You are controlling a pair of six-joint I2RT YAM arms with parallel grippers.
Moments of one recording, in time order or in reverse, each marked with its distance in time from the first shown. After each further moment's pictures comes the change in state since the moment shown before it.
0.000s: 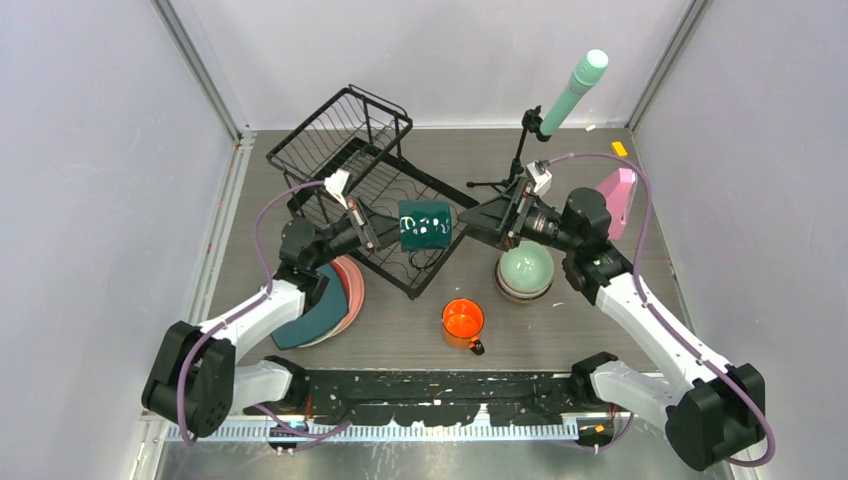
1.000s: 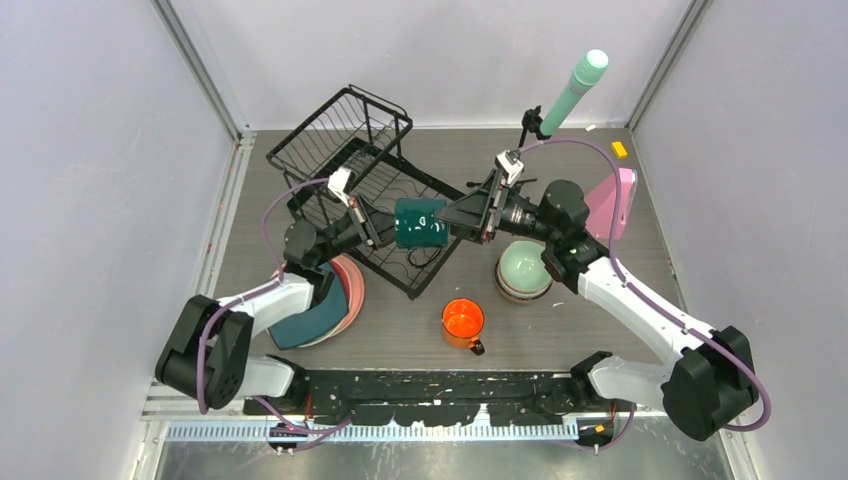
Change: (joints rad) left arm 0.005 0.153 -0.006 0.303 0.049 -0.119; right arm 0.131 0.148 0.074 0.219 -0.032 0.075
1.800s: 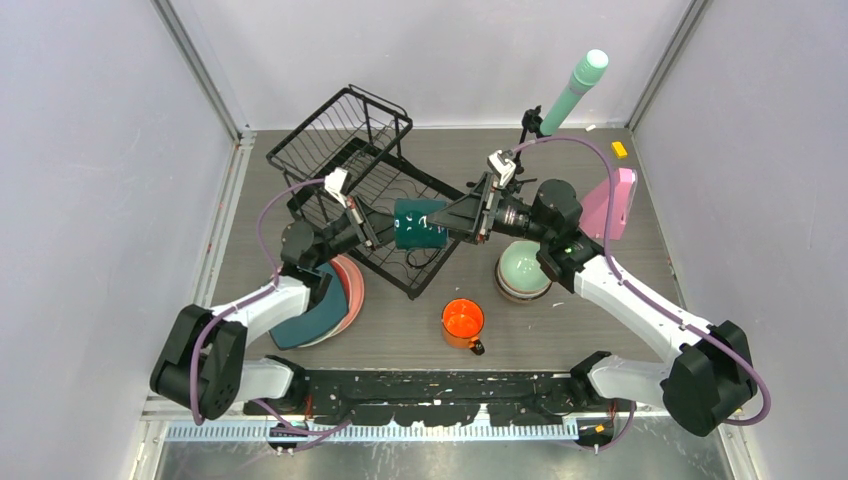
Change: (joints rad) left arm 0.004 -0.055 -0.009 -0.076 -0.016 0.050; right arm 0.043 0.017 0.020 -0.022 0.016 -0.064
